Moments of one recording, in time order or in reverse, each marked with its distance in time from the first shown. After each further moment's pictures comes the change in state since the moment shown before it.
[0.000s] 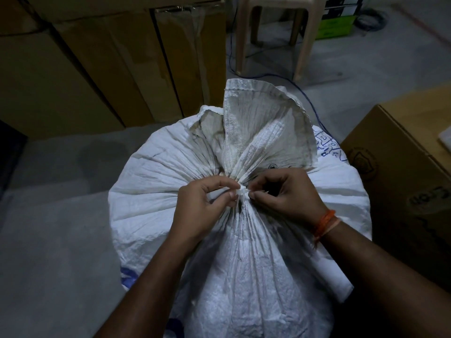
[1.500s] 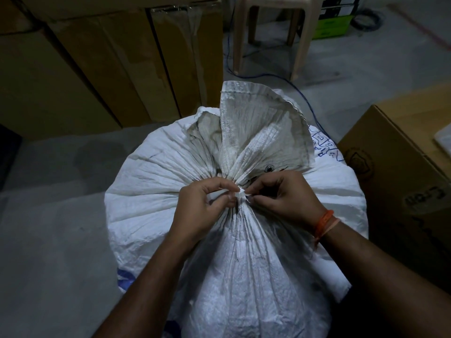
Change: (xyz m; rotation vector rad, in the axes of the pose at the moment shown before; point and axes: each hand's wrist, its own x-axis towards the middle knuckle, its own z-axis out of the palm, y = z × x) left_hand 0.006 -0.004 0.004 0.051 -0.040 0.035; right_hand -0.002 0.004 -0.004 -0.028 -0.084 0.070
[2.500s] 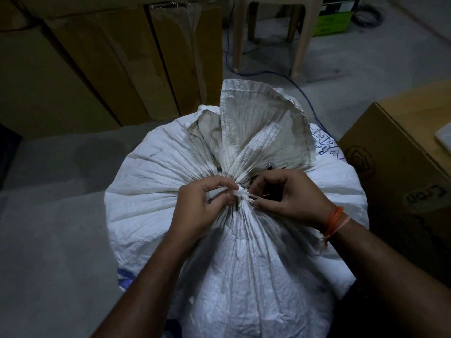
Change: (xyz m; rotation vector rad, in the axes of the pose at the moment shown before) left_hand 0.000 -0.003 -0.002 0.079 0.013 0.044; right_hand -0.003 0.000 -0.010 0.103 -0.095 0.012
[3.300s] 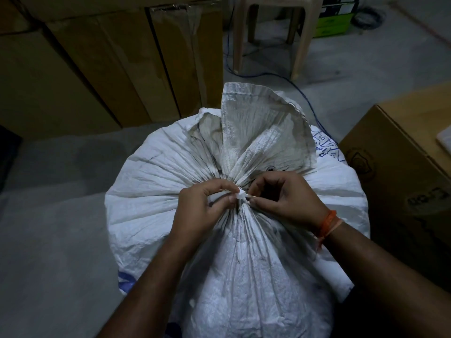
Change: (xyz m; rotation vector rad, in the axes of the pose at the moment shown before) left_hand 0.000 -0.003 -0.002 0.078 -0.001 0.058; right_hand 0.004 0.005 0.009 0.055 0.053 0.034
